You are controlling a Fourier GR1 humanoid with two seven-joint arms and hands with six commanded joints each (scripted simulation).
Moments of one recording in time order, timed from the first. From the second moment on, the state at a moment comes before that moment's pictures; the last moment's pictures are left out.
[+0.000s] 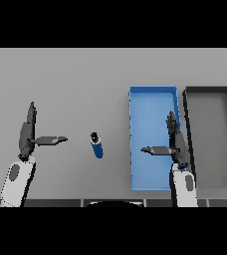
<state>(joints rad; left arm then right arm) -0.11 0.43 -0.16 -1.48 0.24 0.26 0.01 0.00 0.00 0.00 -1.57 0.00 0.00 0.00</state>
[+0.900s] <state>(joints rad) -0.01 0.64 -0.26 -1.55 0.25 -0.12 -0.18 0.10 -0.12 0.11 -1.71 0.15 0.06 -0.06</state>
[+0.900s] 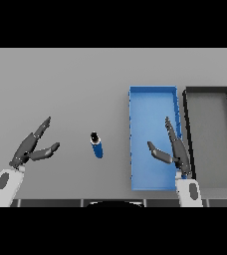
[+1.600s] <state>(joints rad) -0.04 0.54 -0.49 -1.62 0.15 -0.24 -0.07 0.11 -0.12 0.10 -1.71 0.13 0.07 -0.10</state>
